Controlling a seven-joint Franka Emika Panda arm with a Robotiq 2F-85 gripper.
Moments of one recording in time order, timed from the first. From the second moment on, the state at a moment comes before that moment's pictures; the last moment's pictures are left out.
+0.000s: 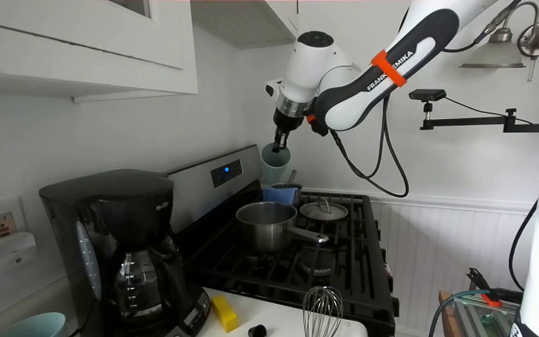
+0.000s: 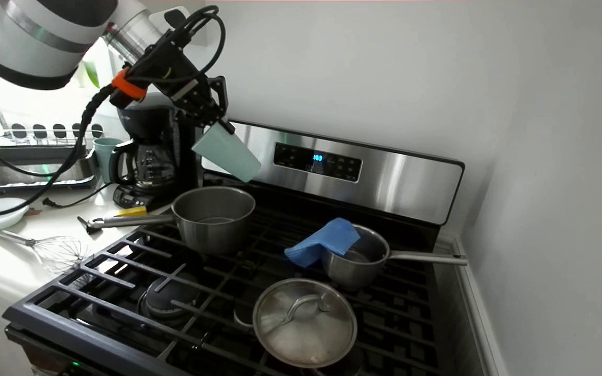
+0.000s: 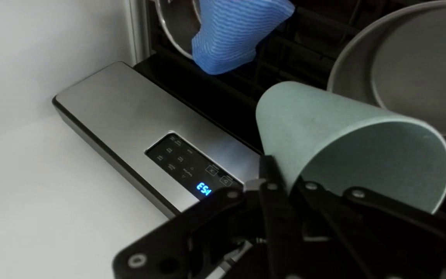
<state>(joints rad) -0.31 -0.20 -0.07 -2.31 -0.88 2.73 -0.07</state>
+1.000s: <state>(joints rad) -0.33 -0.10 0.02 -2.25 -1.63 2.64 0.57</state>
